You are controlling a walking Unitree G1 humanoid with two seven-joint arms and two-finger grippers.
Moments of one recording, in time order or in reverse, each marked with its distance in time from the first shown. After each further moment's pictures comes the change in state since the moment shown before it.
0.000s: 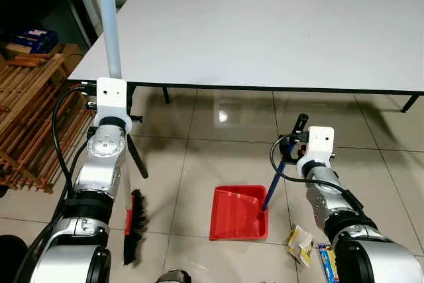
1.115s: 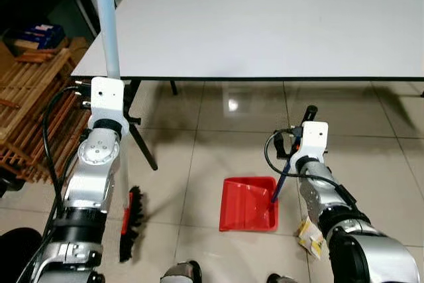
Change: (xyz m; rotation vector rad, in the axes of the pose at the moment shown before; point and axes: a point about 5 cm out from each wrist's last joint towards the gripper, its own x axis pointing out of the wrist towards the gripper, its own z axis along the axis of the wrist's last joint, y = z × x) left arm -0.024 0.004 0.017 0.017 -0.053 -0.043; right arm 0.005 0.015 0.010 0.000 -0.020 0.036
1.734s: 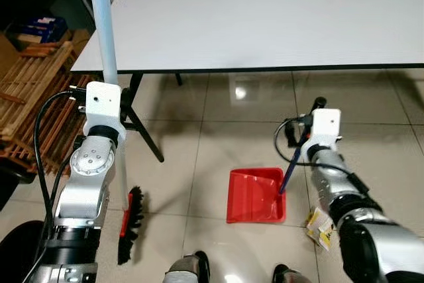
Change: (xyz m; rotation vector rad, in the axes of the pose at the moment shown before) left arm -0.020 0.001 0.007 0.004 -0.004 -0.026; right arm 0.008 -0.021 0.029 -0.069 -0.059 -0.046
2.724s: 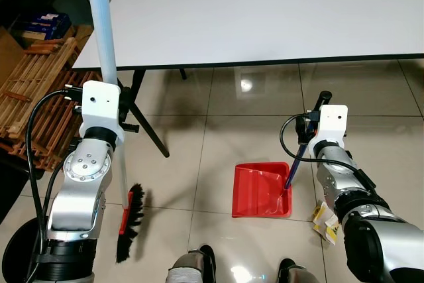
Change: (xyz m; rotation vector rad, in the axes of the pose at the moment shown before) left arm -0.014 -0.001 0.013 0.007 -0.022 -0.027; right arm 0.001 -0.009 0.003 -0.028 -0.005 -0.055
